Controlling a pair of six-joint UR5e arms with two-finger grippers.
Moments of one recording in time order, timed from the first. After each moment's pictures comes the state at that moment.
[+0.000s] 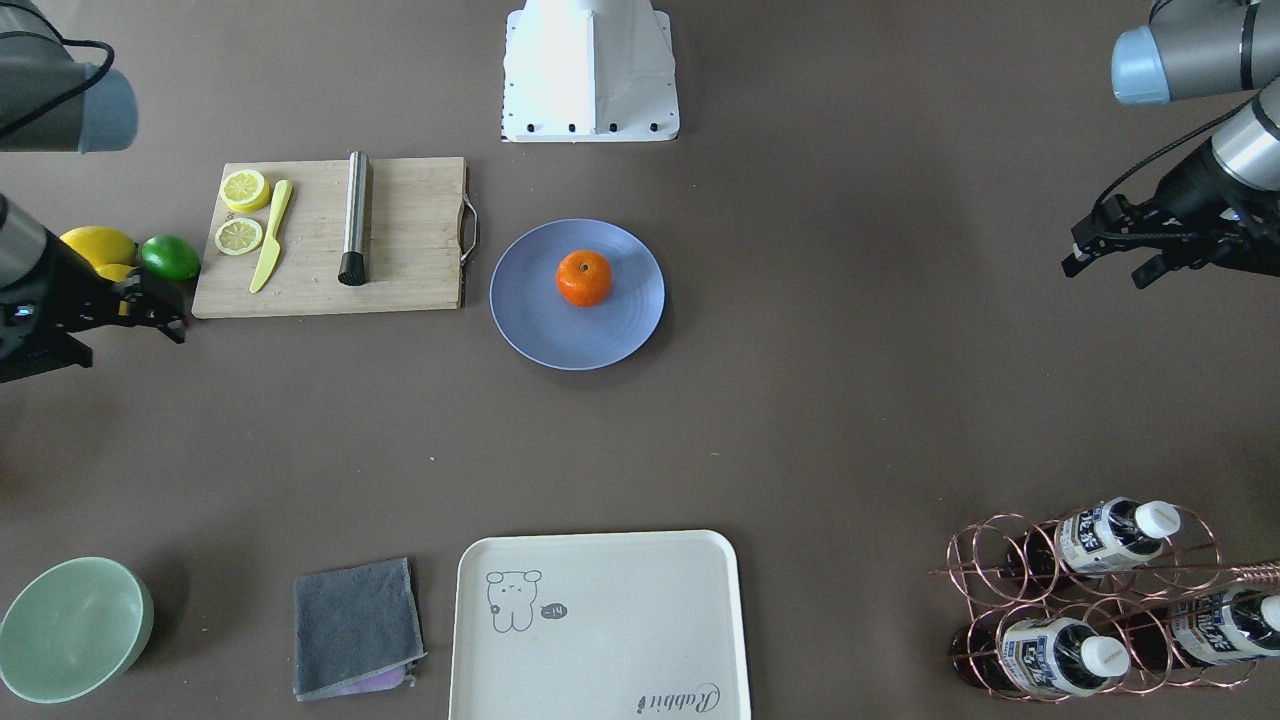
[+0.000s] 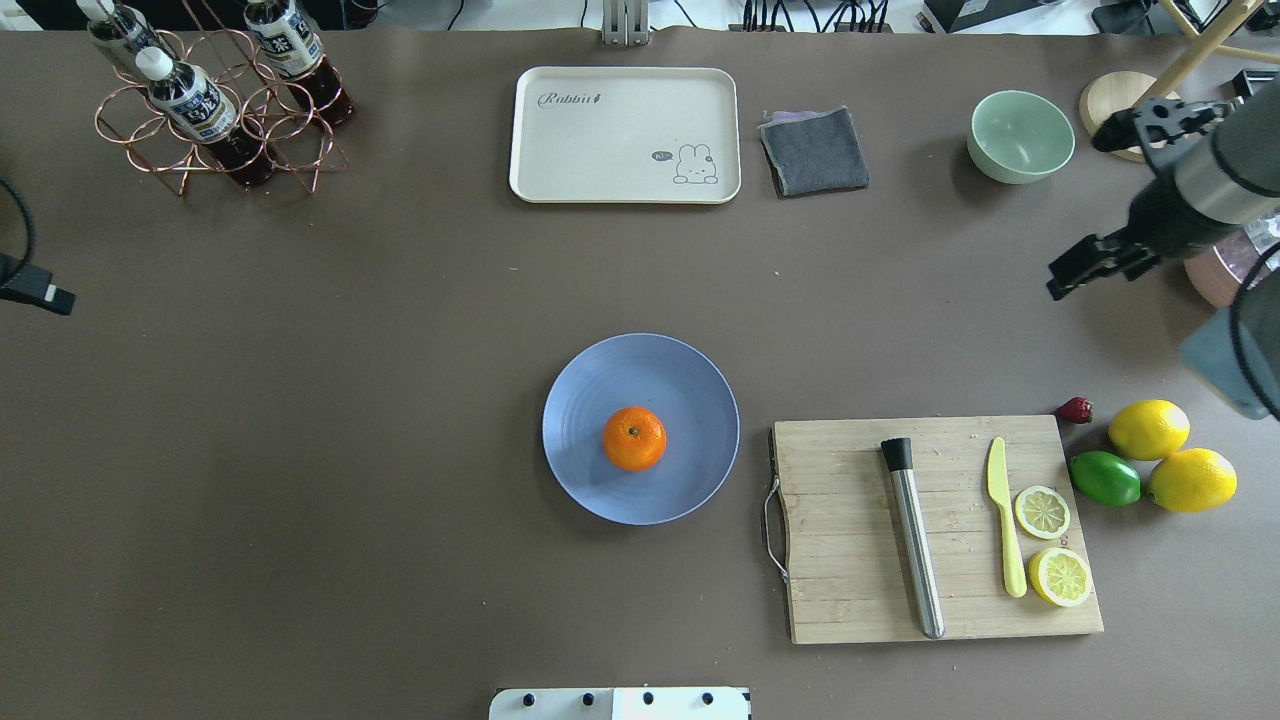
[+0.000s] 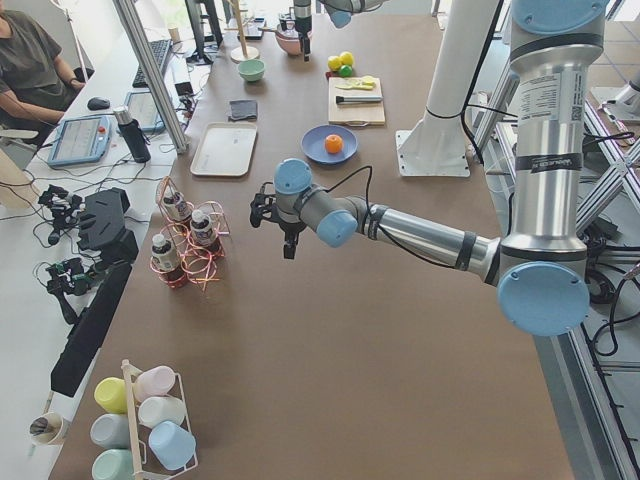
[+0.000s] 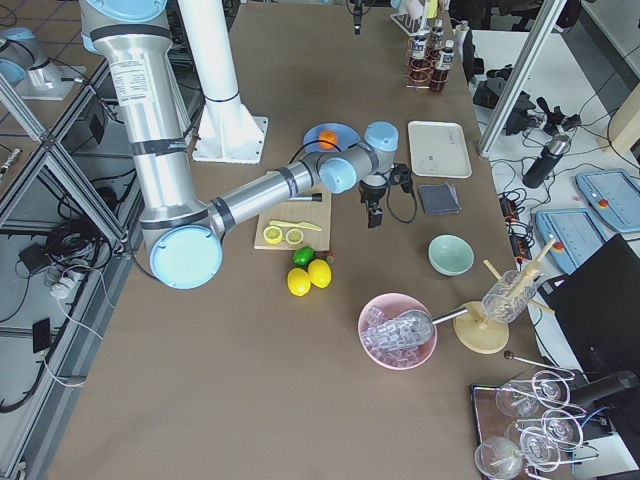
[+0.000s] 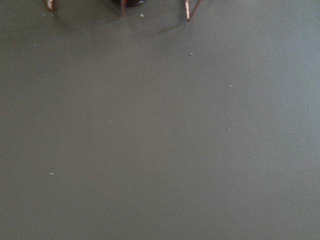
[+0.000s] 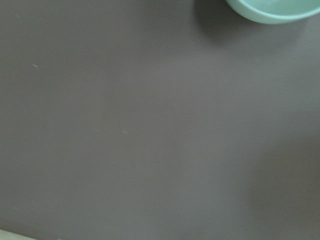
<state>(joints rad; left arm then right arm) -1.21 -1.49 -1.84 -1.97 -2.39 -0.57 1.12 -1.47 1.79 -1.48 2.27 0.31</state>
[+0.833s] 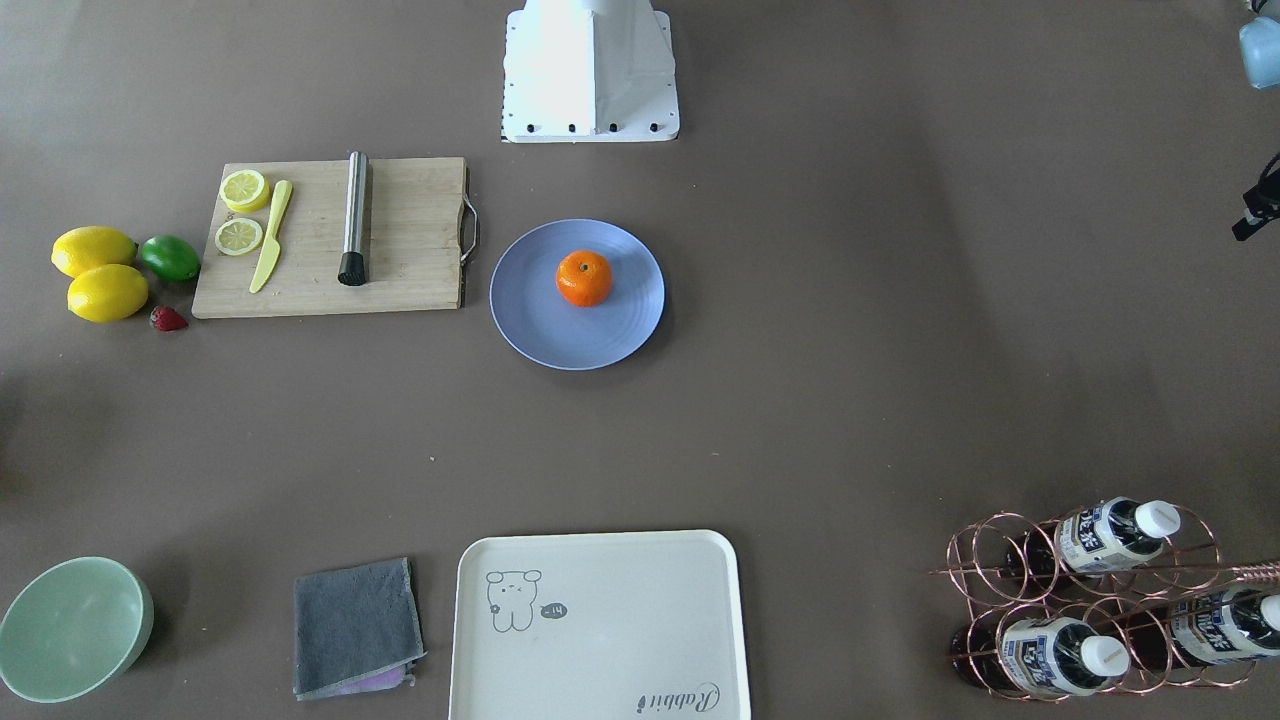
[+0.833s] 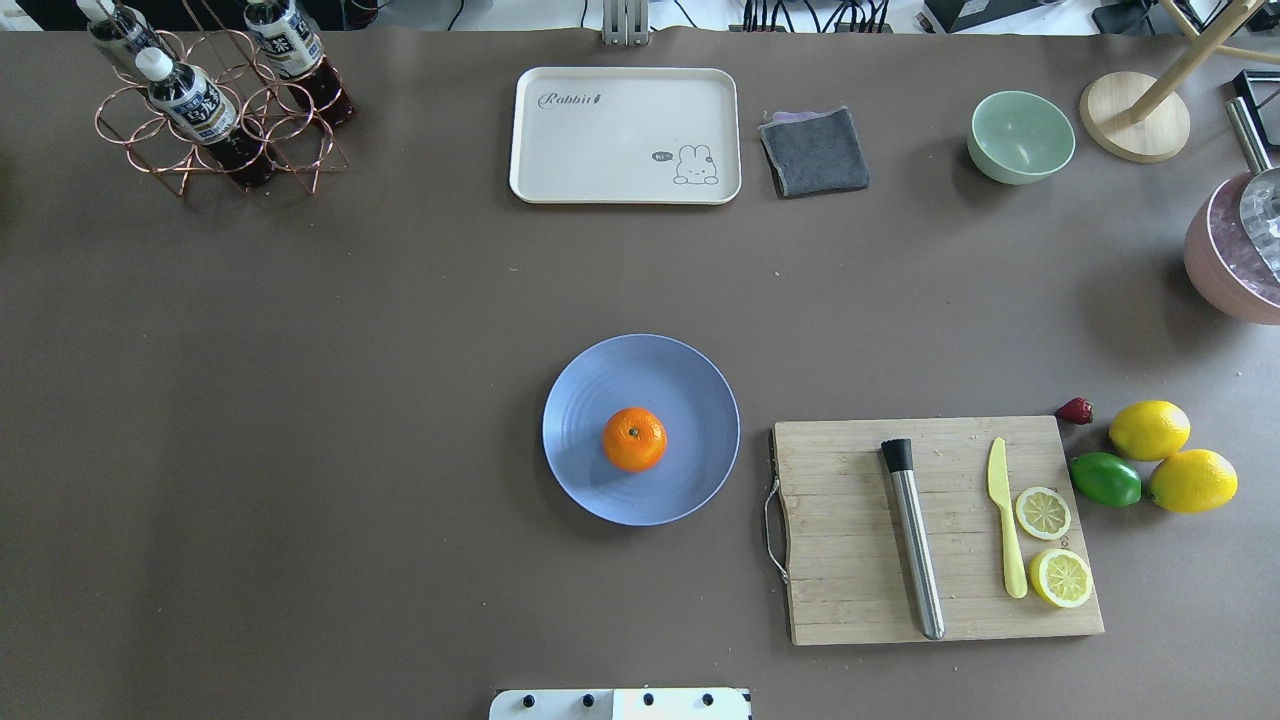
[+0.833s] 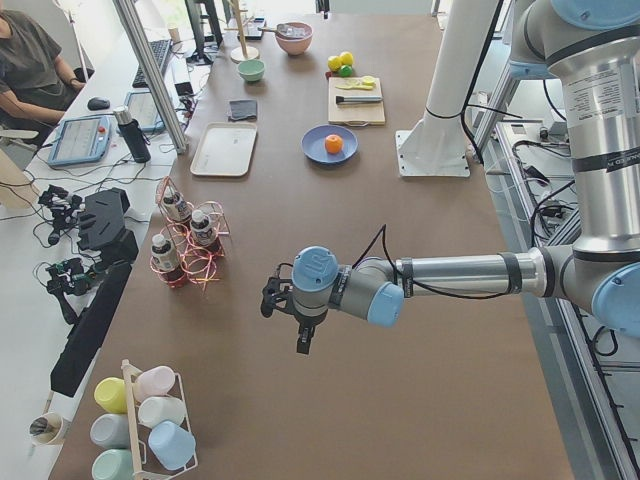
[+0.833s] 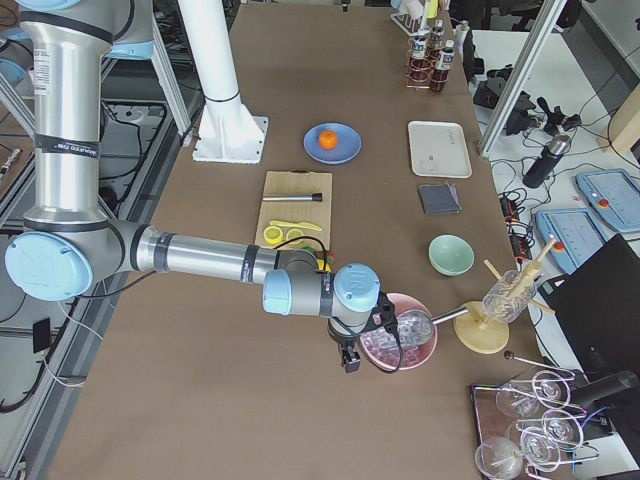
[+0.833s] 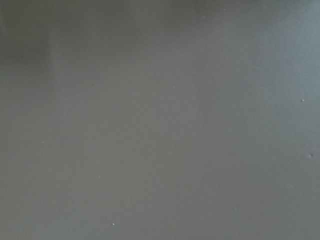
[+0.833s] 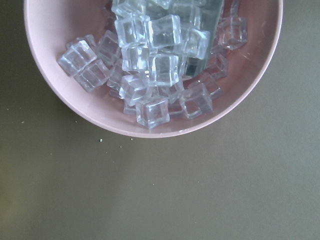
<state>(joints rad) -1.44 -1.34 -1.68 -1.97 -2.36 -0.16 1.55 -1.66 1.53 -1.48 2.34 -0.33</state>
